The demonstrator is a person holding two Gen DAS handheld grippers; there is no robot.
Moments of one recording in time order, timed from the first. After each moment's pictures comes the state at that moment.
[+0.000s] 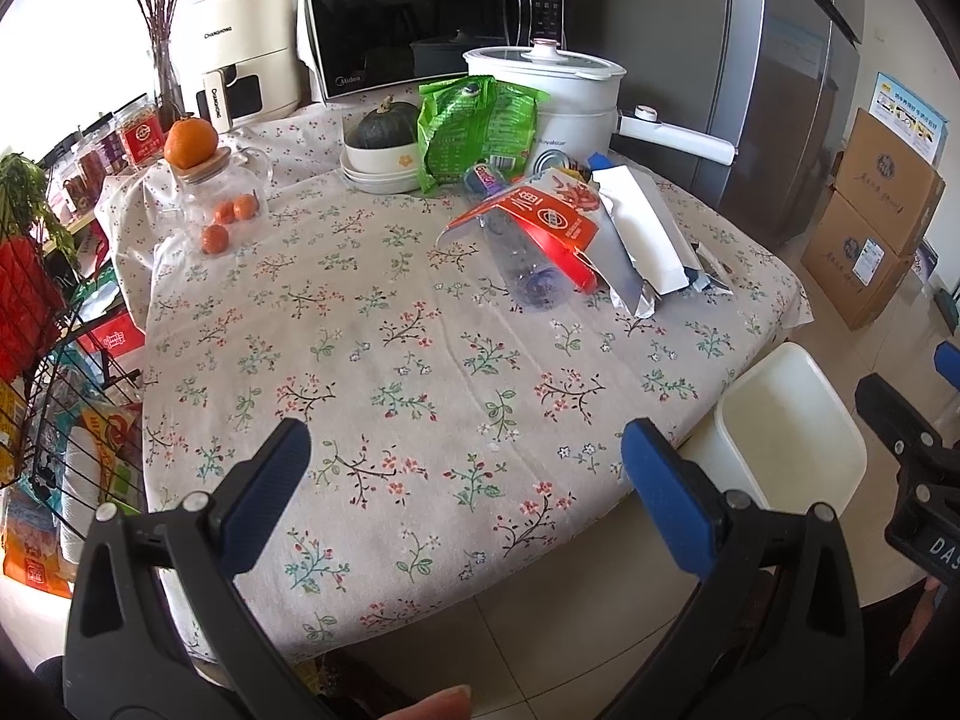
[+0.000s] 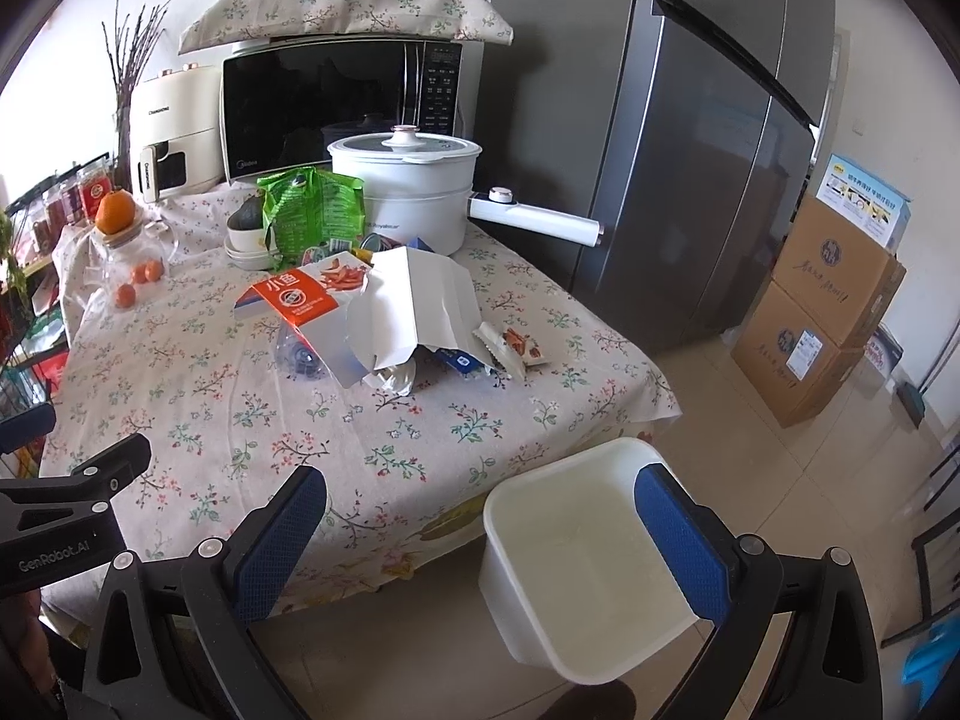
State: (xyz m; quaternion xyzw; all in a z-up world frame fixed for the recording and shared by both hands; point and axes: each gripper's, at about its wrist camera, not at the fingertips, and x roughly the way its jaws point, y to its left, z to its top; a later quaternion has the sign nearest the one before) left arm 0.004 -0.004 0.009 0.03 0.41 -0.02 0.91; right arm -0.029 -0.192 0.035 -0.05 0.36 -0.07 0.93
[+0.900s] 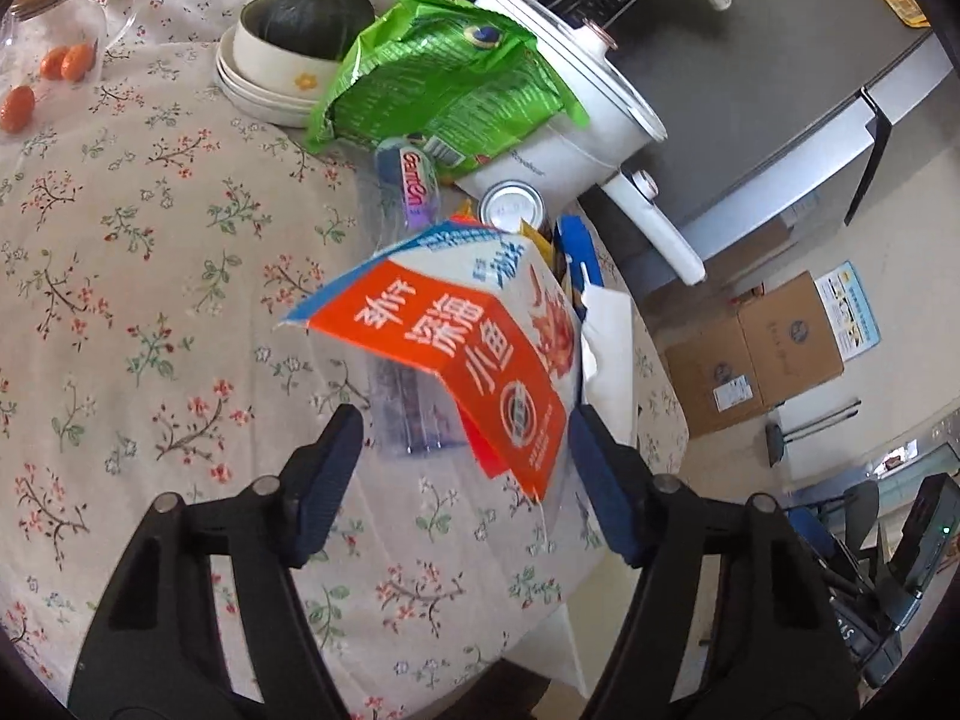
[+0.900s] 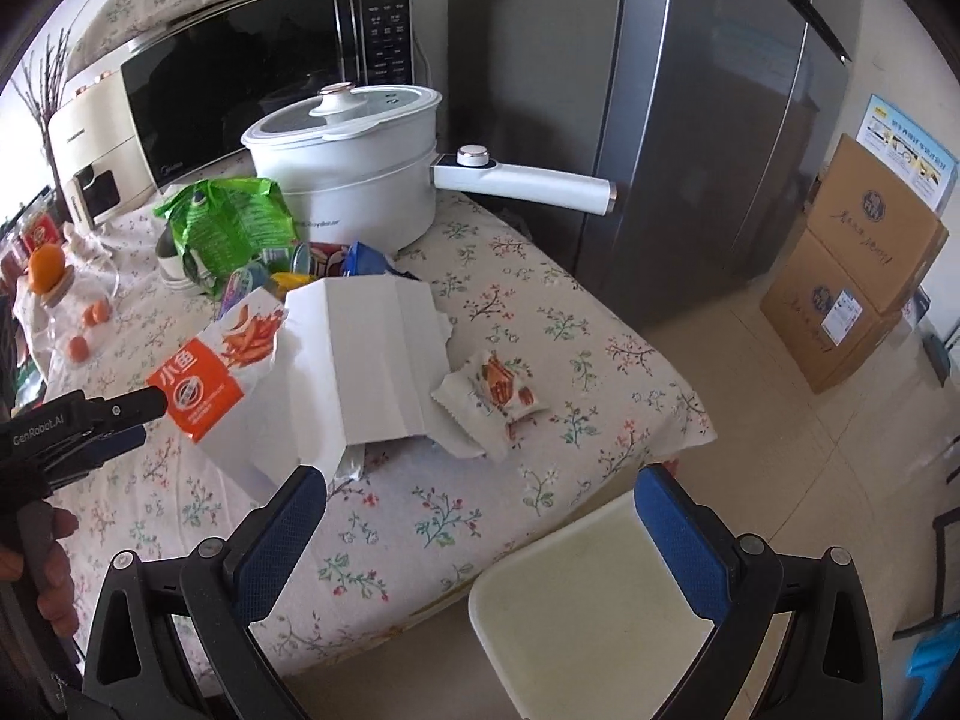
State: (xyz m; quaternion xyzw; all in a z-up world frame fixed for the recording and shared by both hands) left arm 0.185 0.018 -0.040 -0.25 0.47 -0.14 0.83; right arm 0.121 -0.250 0.026 0.02 0.44 -0.08 0.89
